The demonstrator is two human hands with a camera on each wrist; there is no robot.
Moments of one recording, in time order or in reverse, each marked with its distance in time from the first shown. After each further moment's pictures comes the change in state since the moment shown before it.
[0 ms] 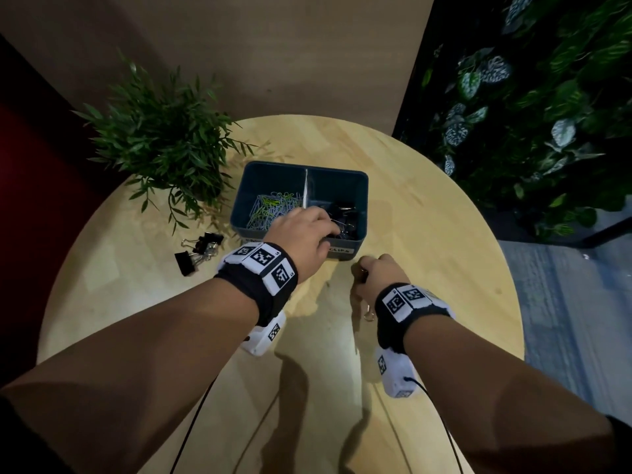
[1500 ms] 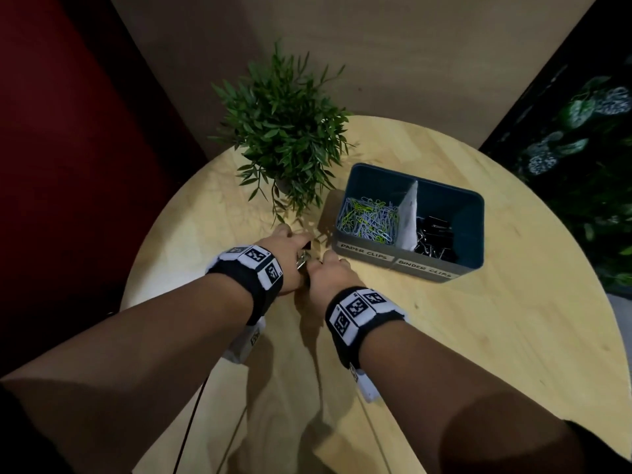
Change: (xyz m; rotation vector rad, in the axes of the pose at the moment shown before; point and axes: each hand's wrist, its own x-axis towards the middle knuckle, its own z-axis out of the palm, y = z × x) left_hand -0.059 -0.164 0.004 -0.086 -0.313 -0.453; right_hand -0.011 -0.205 0.061 -0.253 -0.130 -0.315
